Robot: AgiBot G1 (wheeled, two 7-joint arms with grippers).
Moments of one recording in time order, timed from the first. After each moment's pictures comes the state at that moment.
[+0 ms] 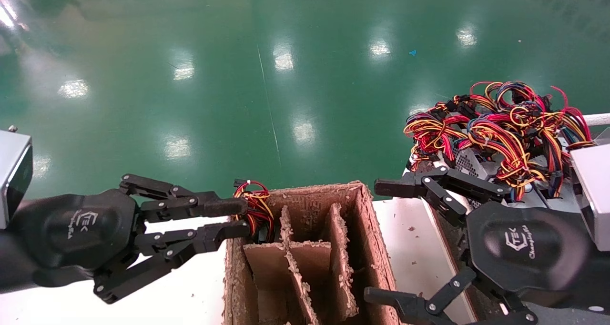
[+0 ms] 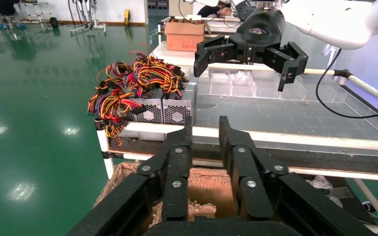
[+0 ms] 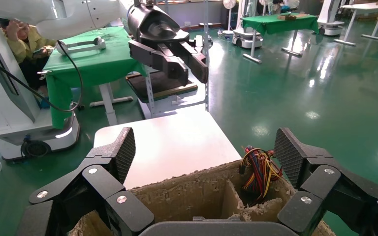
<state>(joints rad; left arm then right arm) -1.09 0.57 0.38 -1.25 0.66 1.45 -0.13 1.07 -0.61 -0.28 1.28 -0.73 -1.49 0.19</state>
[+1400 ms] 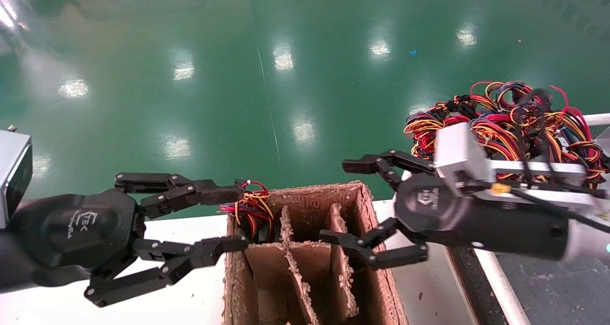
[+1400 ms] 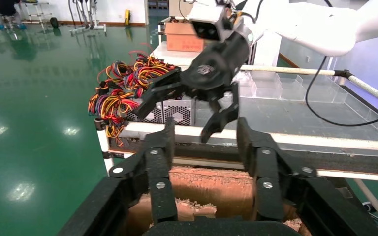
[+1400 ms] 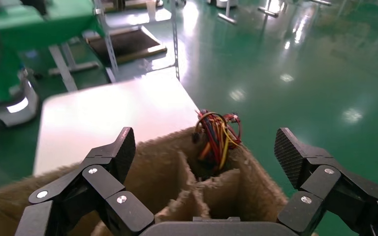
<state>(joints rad) -1.09 0.57 0.38 -1.25 0.65 1.45 -0.13 1.21 -0.75 -0.40 1.25 -0.99 -1.34 0.25</state>
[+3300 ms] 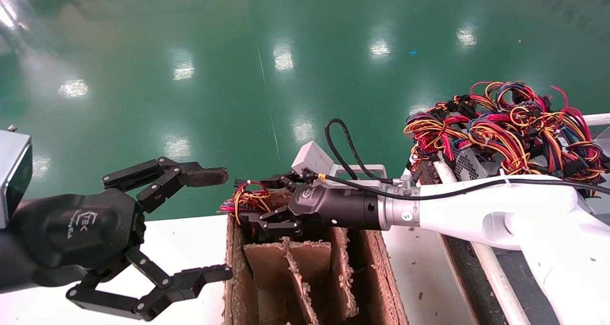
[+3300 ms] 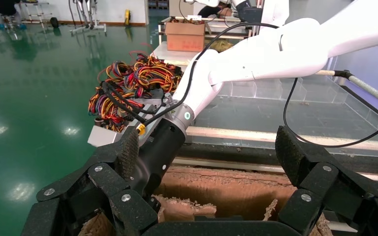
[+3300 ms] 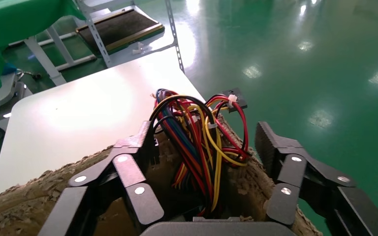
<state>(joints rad) -1.09 0.57 0.38 -1.25 0.65 1.45 -0.13 1.48 -1.34 -0.57 0.30 -1.20 -1.28 -0.17</state>
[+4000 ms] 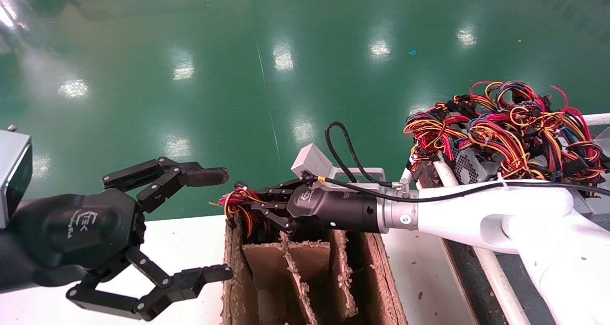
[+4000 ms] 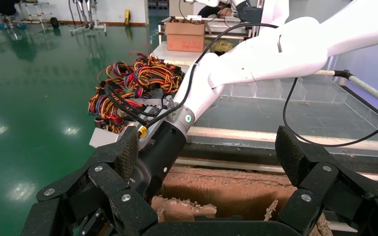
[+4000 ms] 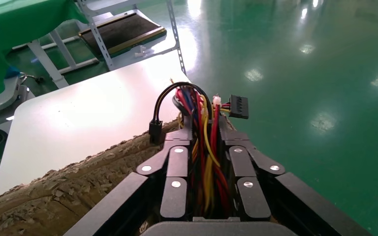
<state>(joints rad) -1.09 0.57 0.38 -1.25 0.65 1.45 -0.13 1.49 -1.36 -0.62 0.23 -1.14 -1.29 -0.23</state>
